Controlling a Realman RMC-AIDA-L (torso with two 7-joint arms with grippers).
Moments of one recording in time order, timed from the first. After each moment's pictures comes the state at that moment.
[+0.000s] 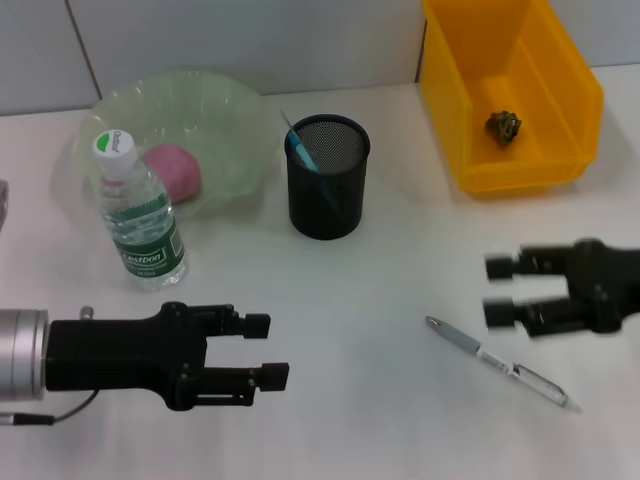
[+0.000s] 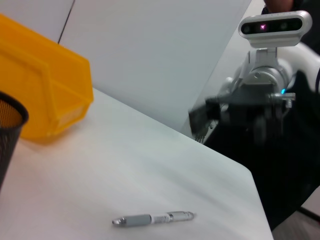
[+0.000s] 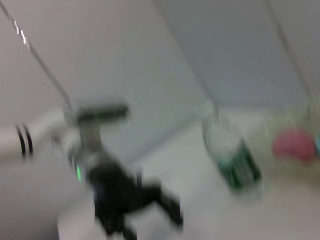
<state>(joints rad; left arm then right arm) -0.46 -2.06 1.03 0.70 1.84 1.70 -1.55 0.31 1.98 -0.90 -0.95 -1.78 -1.81 1.80</state>
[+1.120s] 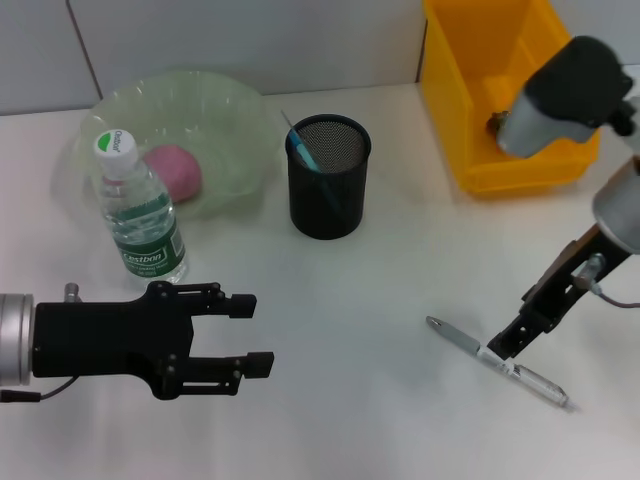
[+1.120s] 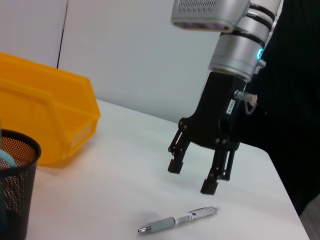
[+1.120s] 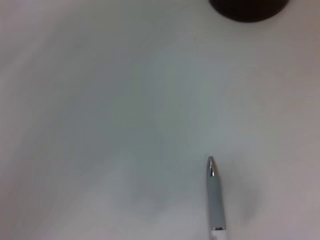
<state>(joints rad) -0.46 -2.05 1.02 0.75 1.85 1.68 -1.42 0.61 2.08 -1.29 -1.39 -2.67 -1.81 2.55</state>
